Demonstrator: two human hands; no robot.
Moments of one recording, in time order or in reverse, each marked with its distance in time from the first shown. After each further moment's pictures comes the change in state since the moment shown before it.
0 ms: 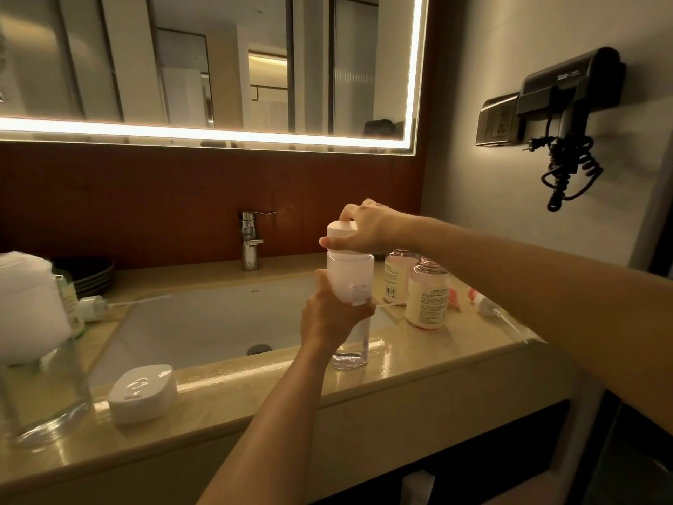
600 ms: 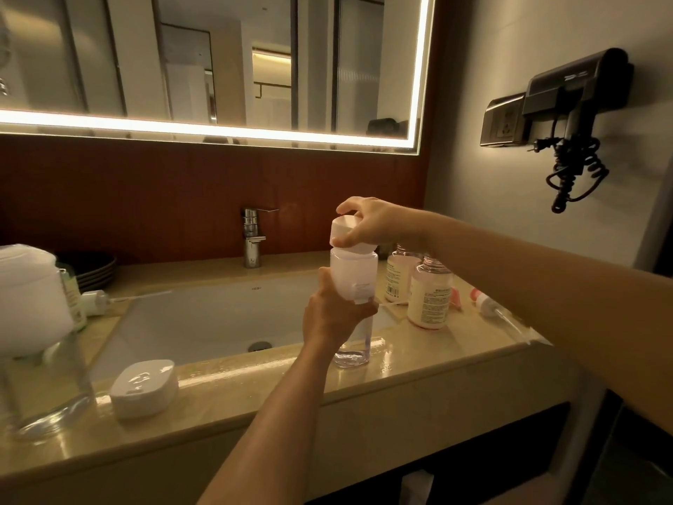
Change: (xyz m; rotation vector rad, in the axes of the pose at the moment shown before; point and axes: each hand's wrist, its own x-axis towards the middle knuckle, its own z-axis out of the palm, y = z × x) left_hand 0.001 -0.001 0.001 0.006 -0.001 0.002; right_hand -0.007 -0.003 -0.006 0.370 -0.076 -0.017
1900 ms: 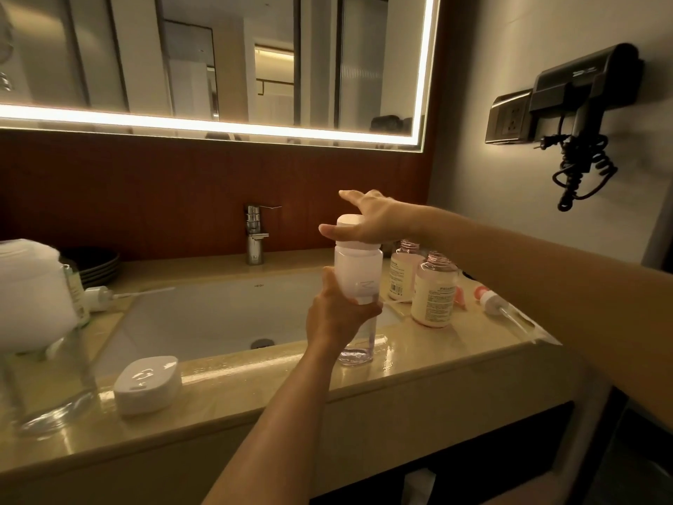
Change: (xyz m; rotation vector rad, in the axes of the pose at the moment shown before) left_hand -0.001 -0.005 0.003 0.010 0.000 -0.003; right_hand 0.004 -0.007 0.001 -0.330 0.014 0.044
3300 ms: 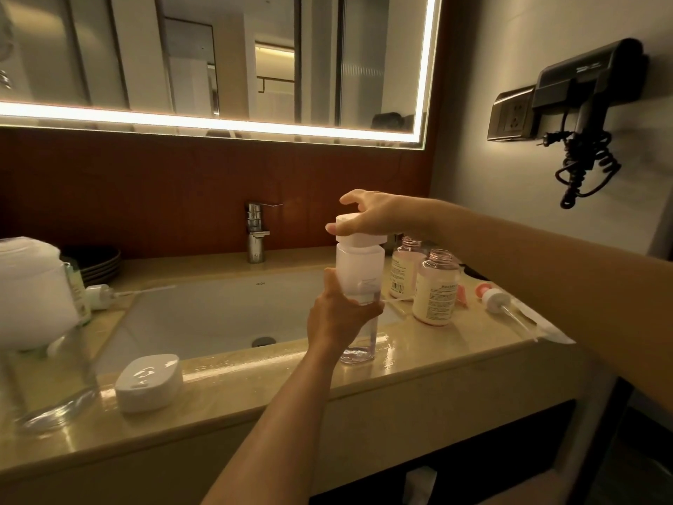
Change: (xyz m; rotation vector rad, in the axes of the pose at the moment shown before) left_hand -0.003 -0.006 0.001 0.029 -0.006 0.014; right_hand 0.004 0.001 -0.002 0.195 -0.049 -0.005
